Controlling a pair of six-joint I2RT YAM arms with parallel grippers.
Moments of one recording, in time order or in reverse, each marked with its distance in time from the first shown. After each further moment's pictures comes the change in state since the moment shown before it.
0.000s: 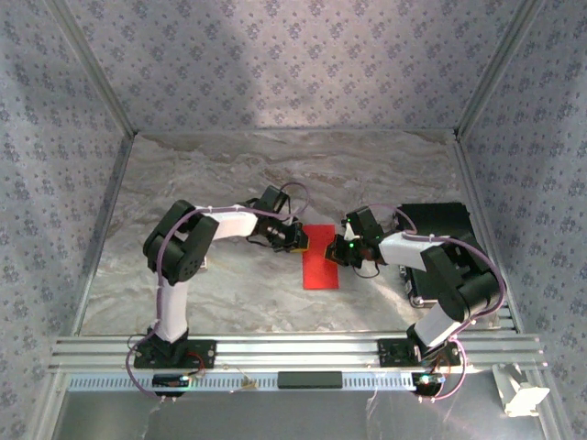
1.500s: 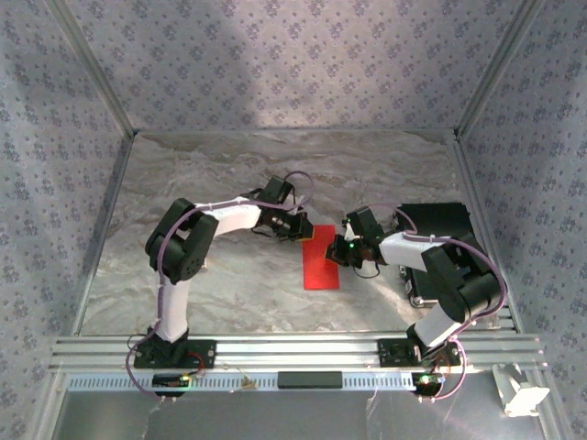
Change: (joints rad) left arm 0.004 0.040 0.126 -0.046 -0.035 0.035; right arm 0.000 -0.008 0.000 -0.011 0.008 0.000
